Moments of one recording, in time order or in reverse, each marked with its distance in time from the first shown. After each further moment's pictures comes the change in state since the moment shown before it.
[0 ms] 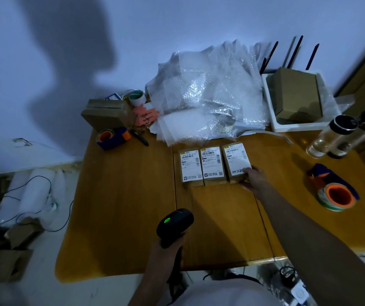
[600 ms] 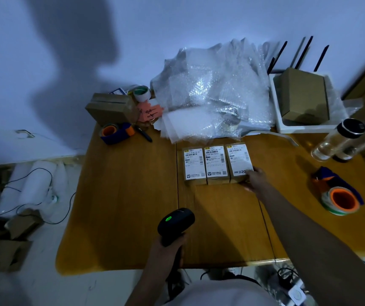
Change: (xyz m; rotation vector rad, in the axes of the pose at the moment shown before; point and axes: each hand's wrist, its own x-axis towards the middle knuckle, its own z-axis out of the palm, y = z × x) left_hand 0.002 -0.002 0.059 -0.077 -0.002 -0.116; right_hand -0.006 0.002 0.008 -0.069 -0.022 -0.036
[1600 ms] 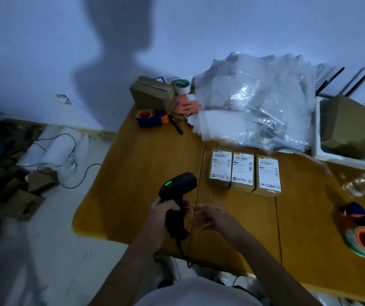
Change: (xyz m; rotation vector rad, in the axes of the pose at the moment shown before) left_hand 0.031 0.009 -0.056 -0.645 -0.067 0.181; right_hand -0.194 0.054 0.090 -0.533 -0.774 -0.118
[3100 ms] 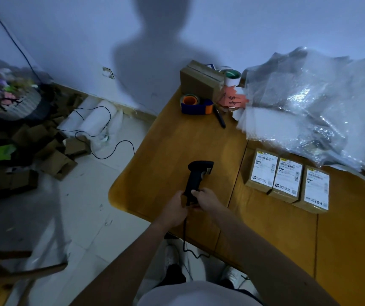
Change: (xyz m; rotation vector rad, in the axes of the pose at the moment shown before) left_hand 0.053 -0.015 -0.104 0.958 0.115 0.060; right_hand 0.124 -0.014 0.121 -0.129 0.083 0.267
